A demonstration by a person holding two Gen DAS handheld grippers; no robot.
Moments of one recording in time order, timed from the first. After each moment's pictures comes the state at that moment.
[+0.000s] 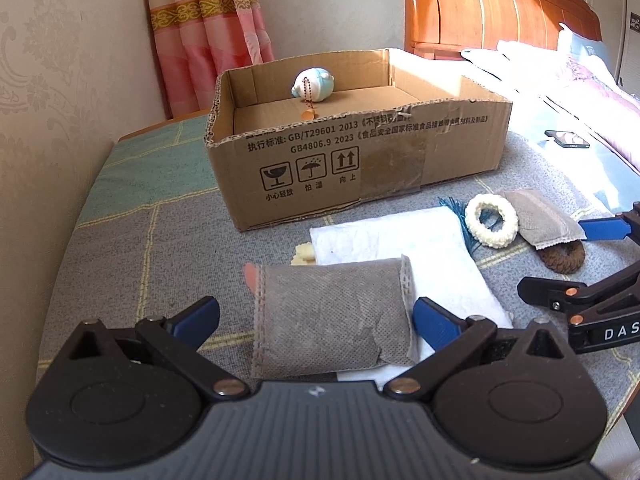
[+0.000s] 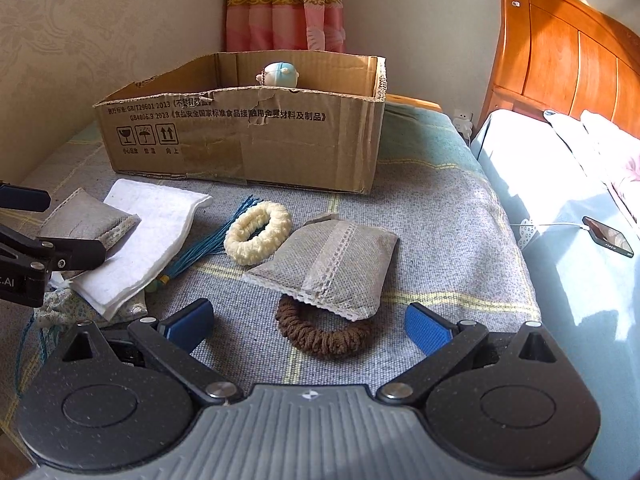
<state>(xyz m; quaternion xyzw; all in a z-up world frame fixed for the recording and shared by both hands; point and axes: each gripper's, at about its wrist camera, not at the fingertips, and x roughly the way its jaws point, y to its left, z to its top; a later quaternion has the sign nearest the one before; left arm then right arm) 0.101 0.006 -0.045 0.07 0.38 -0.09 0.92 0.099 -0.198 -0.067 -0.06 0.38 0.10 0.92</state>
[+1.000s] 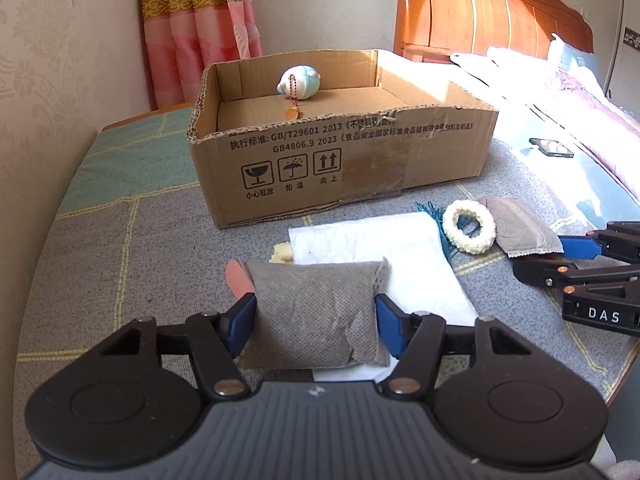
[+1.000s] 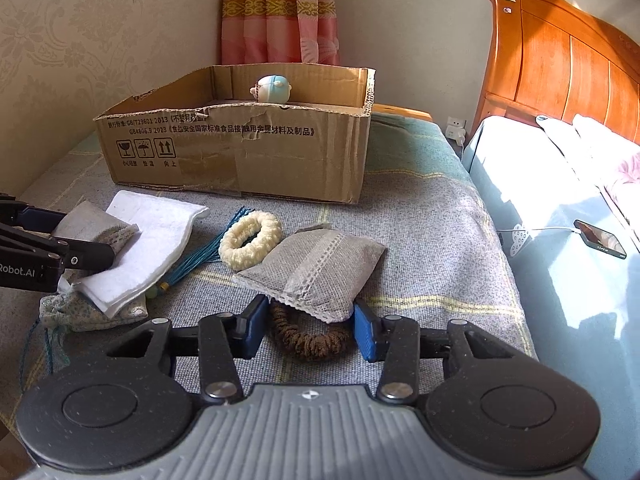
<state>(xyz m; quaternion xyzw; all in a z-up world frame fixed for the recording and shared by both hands) 0.103 0.006 -0.042 0.05 0.39 -0.12 0.91 0.092 -0.205 -0.059 -0.06 0.37 0.10 0.92</state>
